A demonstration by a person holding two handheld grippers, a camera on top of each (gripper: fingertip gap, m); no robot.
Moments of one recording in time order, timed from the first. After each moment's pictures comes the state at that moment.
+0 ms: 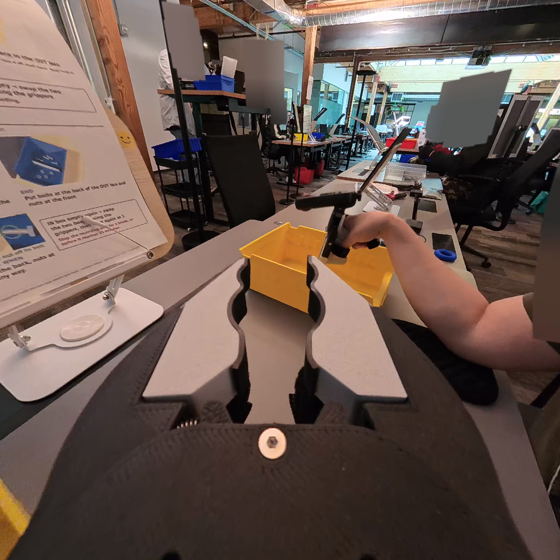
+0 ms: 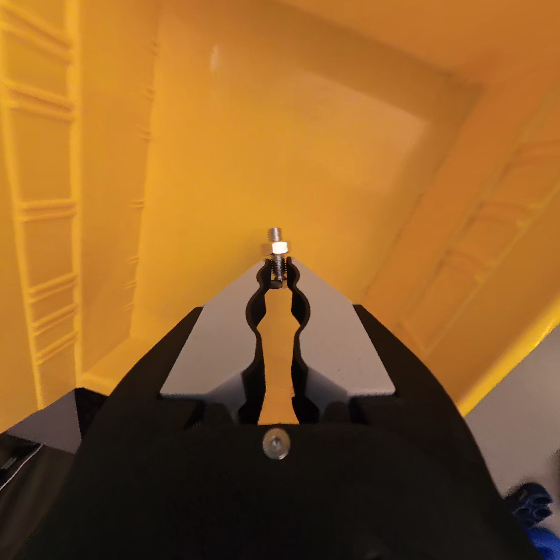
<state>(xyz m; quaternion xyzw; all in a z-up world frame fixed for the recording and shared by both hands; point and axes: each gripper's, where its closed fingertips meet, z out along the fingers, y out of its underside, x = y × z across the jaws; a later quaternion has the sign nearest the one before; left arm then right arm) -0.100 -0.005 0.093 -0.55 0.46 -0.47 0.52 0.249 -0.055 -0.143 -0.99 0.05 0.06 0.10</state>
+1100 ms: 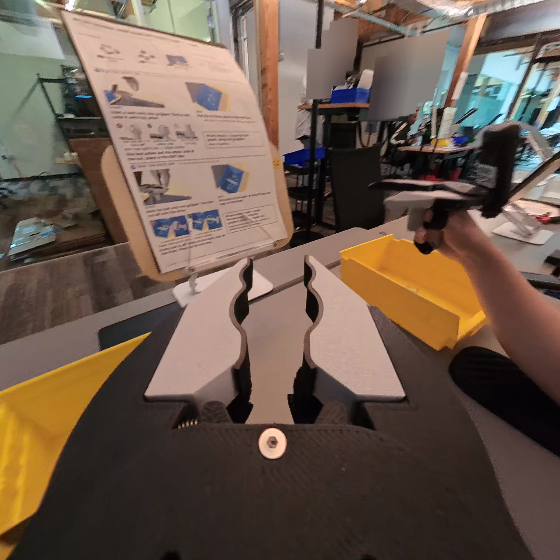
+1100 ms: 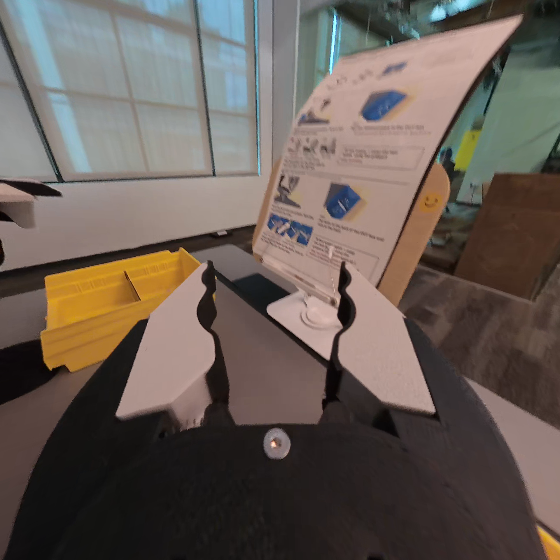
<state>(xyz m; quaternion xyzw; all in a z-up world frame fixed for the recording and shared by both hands) -0.210 0.029 0.134 -0.63 0.34 -0.33 0.62 0.072 0.044 0.121 -0.65 -0.18 0.19 0.72</state>
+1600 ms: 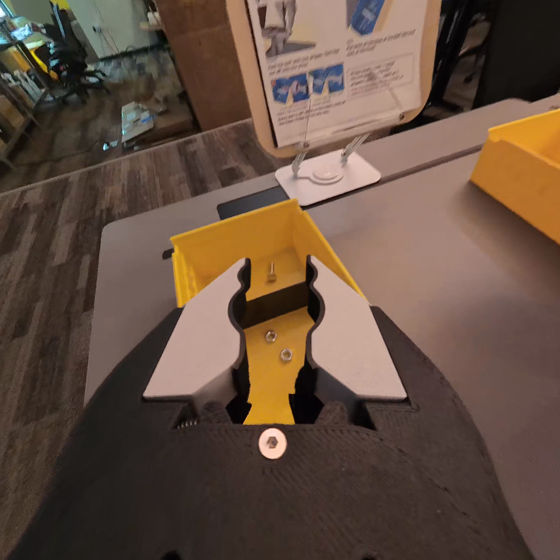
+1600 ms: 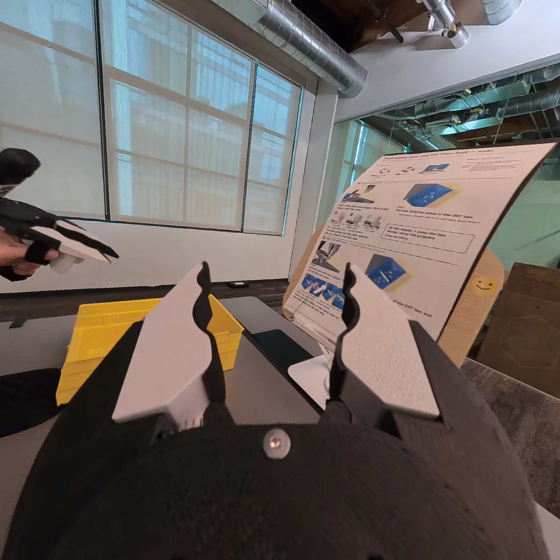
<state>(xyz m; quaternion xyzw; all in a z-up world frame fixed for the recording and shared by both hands) -0.342 0.069 0.070 -0.77 0.32 -0.15 0.54 0.015 0.024 0.153 -0.54 -0.23 0.21 0.78</state>
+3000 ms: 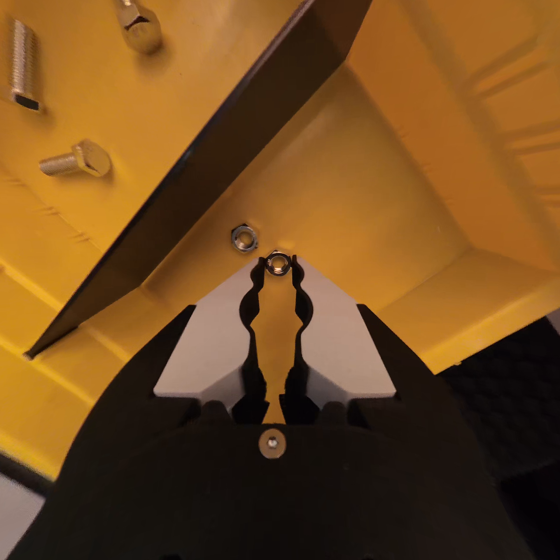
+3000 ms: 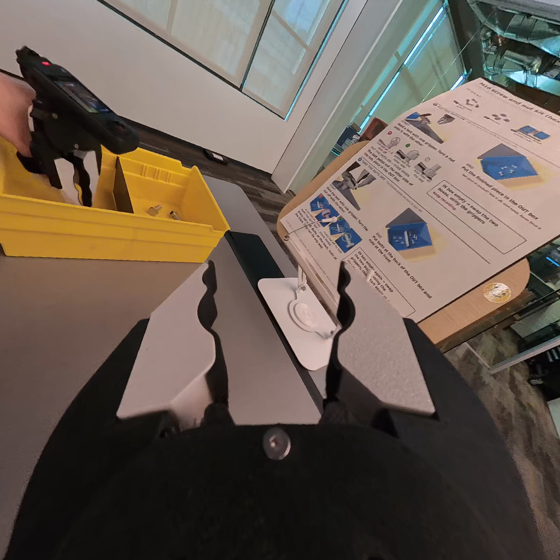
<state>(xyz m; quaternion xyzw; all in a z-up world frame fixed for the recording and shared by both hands) -0.355 0.092 -0.158 -0.84 0.53 -0.02 0.11 -0.024 0.044 0.086 -0.62 -0.39 0.02 0.67</state>
